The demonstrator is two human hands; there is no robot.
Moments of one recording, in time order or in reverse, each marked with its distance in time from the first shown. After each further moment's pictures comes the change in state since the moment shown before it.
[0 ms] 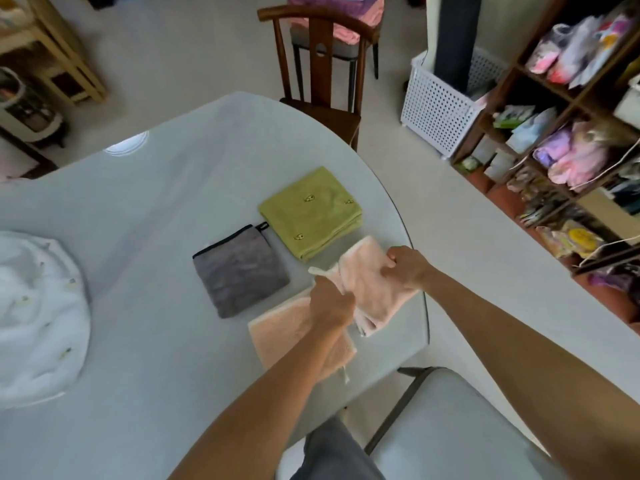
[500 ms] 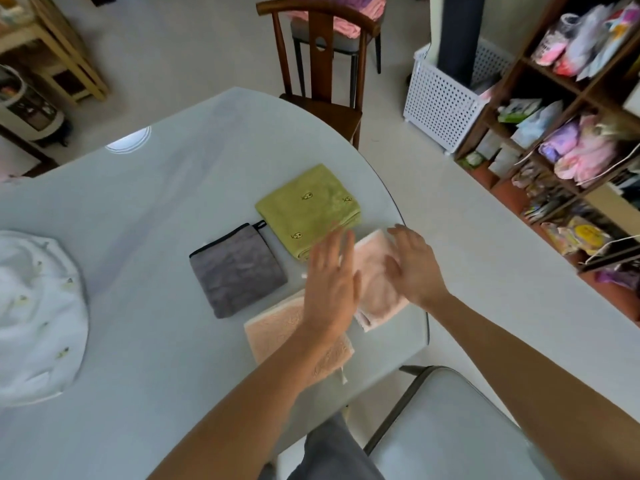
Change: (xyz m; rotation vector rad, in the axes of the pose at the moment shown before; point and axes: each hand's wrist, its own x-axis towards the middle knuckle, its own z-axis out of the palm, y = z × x) left_hand -0.028 0.037 -0.027 0.534 0.411 0.743; right_hand 0.000 0.026 0.019 -0.017 0.466 -0.361
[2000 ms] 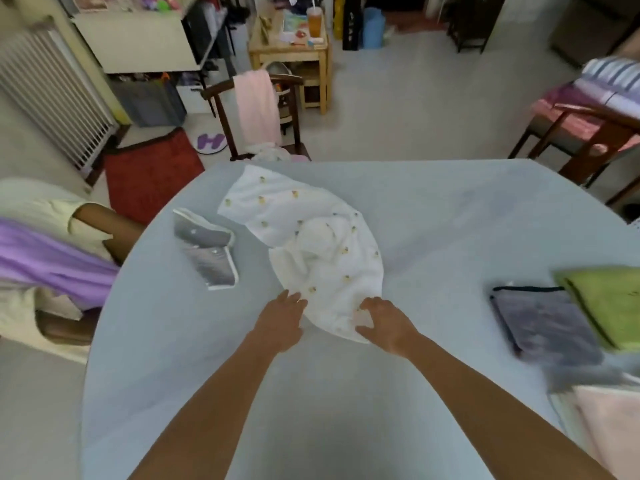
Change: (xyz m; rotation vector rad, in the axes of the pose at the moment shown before) left_hand -0.304 -0.462 -0.243 0.131 -0.520 -0.586; right_hand -0.030 -0.520 0.226 -0.206 -0.570 -0.426
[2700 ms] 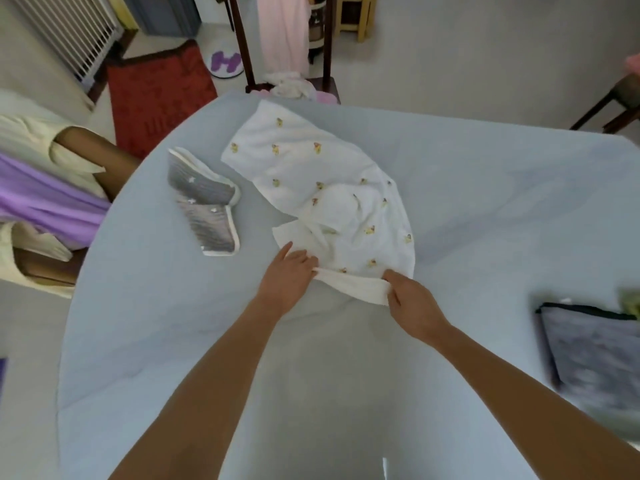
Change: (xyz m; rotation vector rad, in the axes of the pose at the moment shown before) left_hand 0.081 -0.080 0.064 0.050 0.491 0.136; right_hand 0.065 -0.005 0.026 0.148 0.072 -0.096
